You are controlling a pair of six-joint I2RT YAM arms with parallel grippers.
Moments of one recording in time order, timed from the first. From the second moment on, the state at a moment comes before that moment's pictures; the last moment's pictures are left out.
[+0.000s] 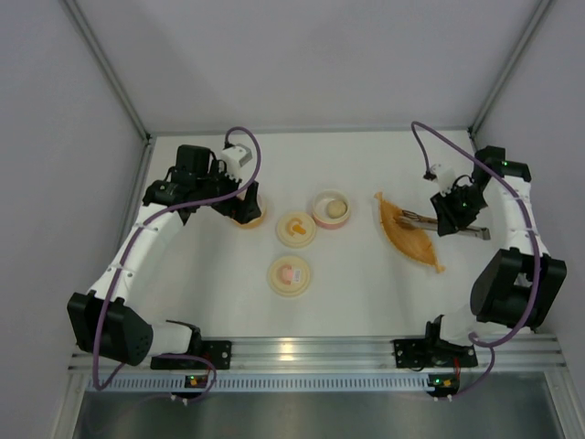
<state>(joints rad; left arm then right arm) -0.26 1.32 1.28 -0.73 0.43 0.18 -0.23 1.51 1.35 -1.23 -0.34 -0.84</state>
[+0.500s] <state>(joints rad) 0.00 1.38 1.28 -0.72 0.59 0.07 0.02 1.50 1.52 -1.28 -0.46 -0.68</state>
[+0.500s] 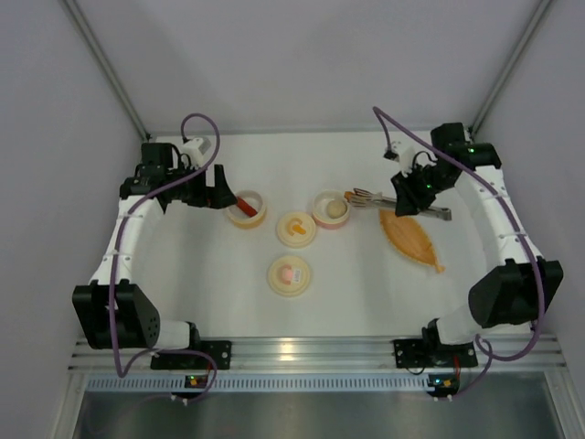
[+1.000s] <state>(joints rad) 0.07 1.36 1.21 -0.70 0.58 0.02 0.55 1.82 1.79 -0.90 -0.48 -0.26</state>
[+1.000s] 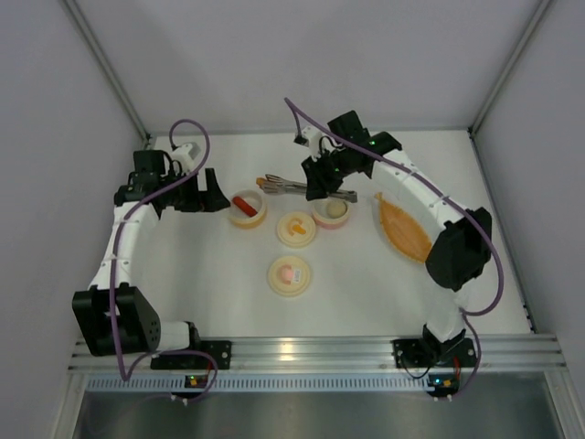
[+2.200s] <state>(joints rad) 0.22 1.38 1.15 -0.70 0.62 0.03 0.69 2.14 2.01 -0.79 -0.36 -0.07</state>
